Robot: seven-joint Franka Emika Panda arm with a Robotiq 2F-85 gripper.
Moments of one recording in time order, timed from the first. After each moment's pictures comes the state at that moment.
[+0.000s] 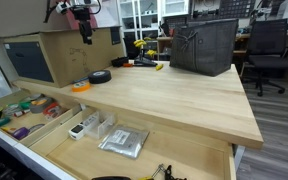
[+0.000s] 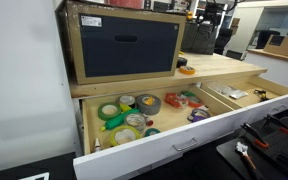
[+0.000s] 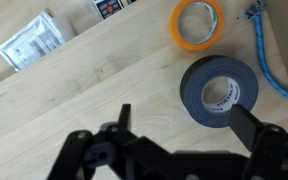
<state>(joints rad) -0.04 0.57 -0.09 -1.08 0.07 1.63 0.38</state>
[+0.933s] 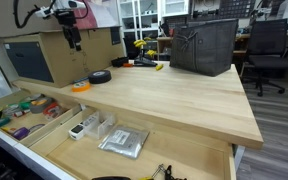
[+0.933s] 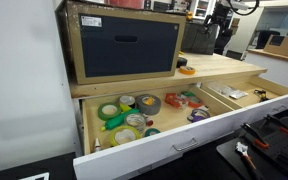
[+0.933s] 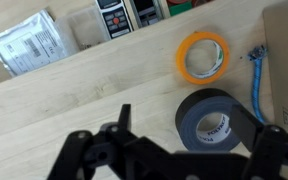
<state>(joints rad) -0.03 0.20 -0.07 -1.69 0.07 1.94 0.22</state>
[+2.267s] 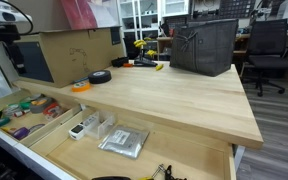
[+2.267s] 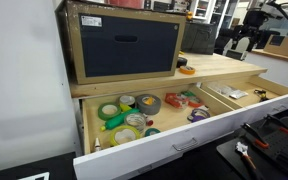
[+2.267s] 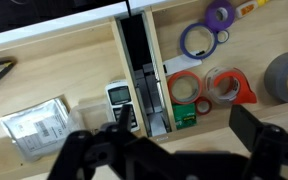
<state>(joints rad) -0.02 -0.41 -0.01 -2.47 0.06 2.05 0.18</state>
